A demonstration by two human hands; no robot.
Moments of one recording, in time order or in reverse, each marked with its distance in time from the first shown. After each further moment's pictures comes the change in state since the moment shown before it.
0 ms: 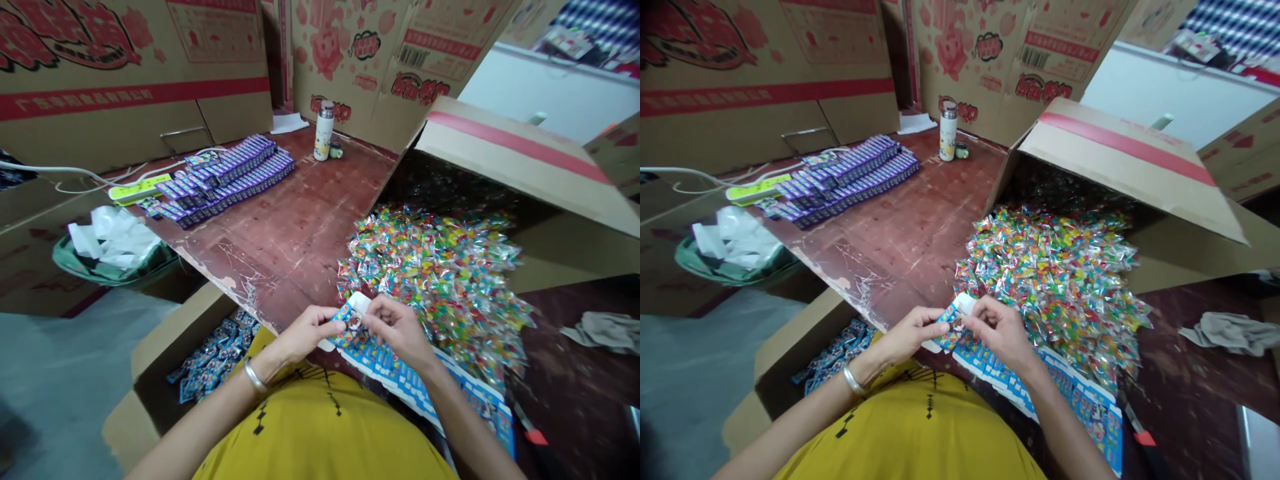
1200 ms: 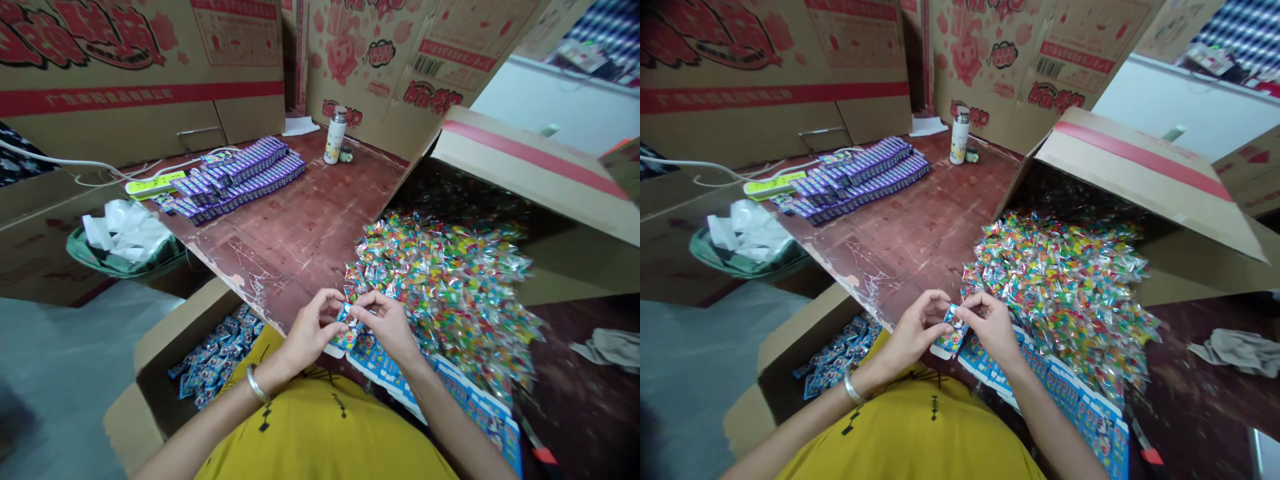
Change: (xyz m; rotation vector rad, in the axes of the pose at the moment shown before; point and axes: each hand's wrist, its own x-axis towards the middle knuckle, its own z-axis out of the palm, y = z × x) left_hand -0.012 0.005 0.007 0.225 0.360 0.239; right_hand 0.028 0.005 0.032 0.161 0.121 0.018
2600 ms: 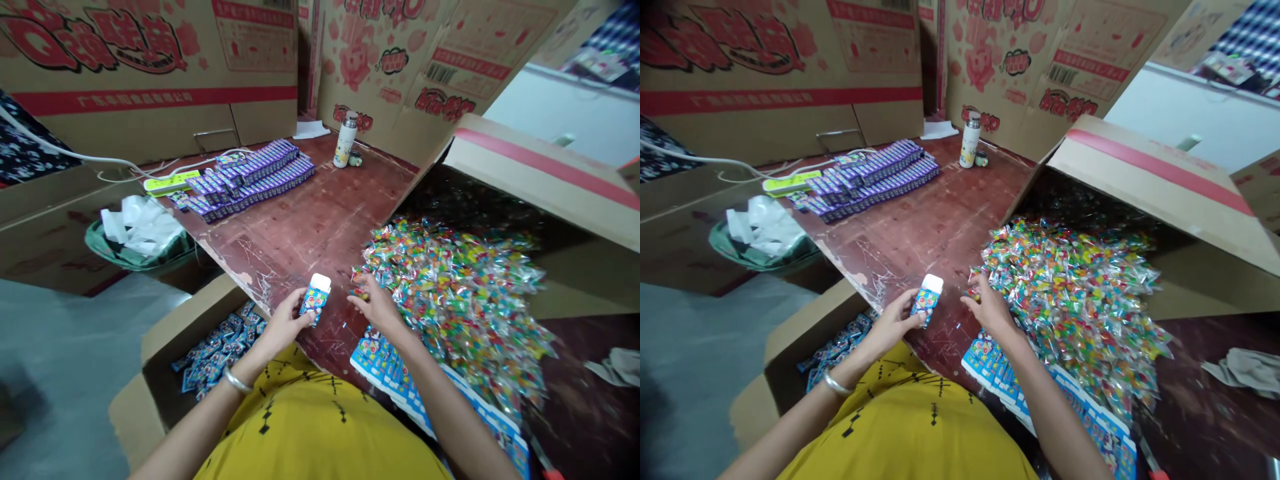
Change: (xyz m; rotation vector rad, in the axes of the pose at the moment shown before) left_hand -0.002 -0.033 -0.059 0.038 0.162 -0.155; right_hand 0.049 0.036 -0.006 -0.676 -0.110 -0.164
